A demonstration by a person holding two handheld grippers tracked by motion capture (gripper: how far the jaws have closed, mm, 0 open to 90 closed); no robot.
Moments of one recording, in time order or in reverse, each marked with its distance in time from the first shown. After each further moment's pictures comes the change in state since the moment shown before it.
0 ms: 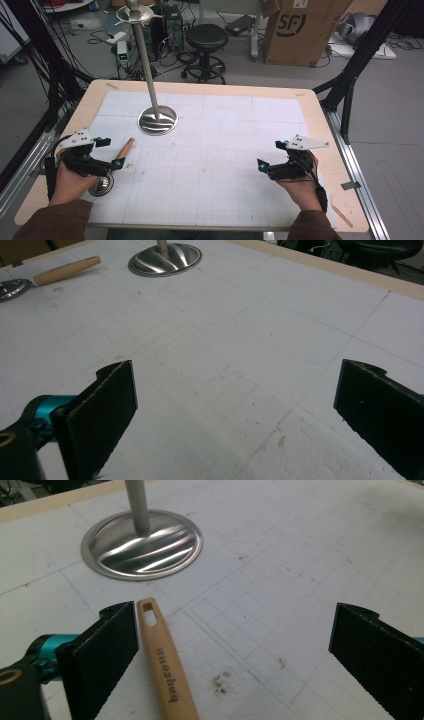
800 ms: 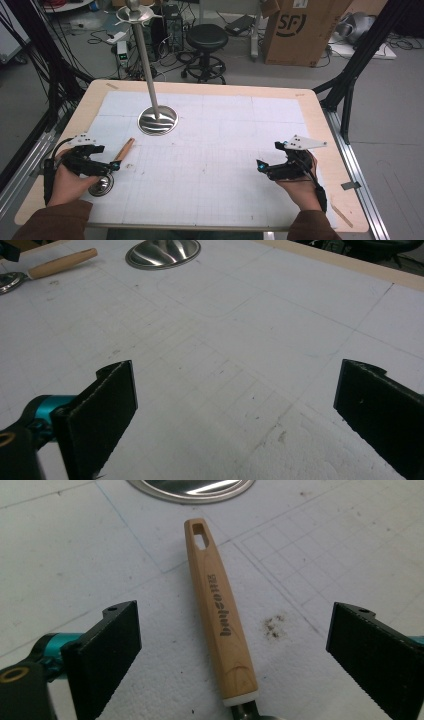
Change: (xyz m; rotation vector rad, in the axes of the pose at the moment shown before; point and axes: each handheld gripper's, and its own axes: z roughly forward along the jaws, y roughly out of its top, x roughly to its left) left arm 0.016 -0.021 0.010 0.198 0.117 -0.088; right arm -0.001 -0.002 0.003 0.020 -0.001 0.003
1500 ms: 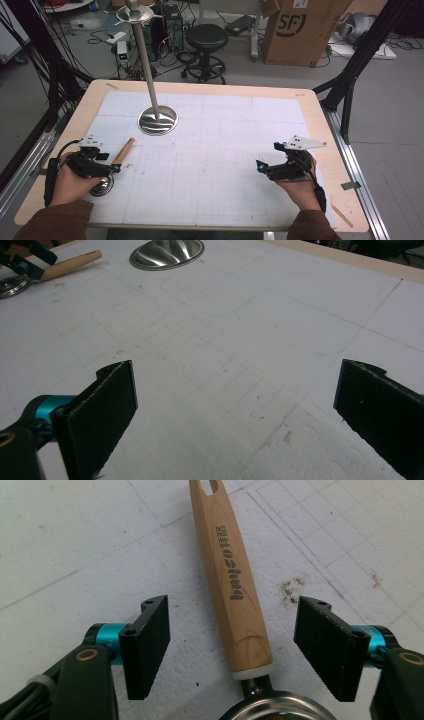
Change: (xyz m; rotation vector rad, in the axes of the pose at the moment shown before) left arm 0.000 -0.004 0.010 0.131 0.019 -0.008; right arm -0.002 -0.003 0.003 -0.004 0.021 0.014
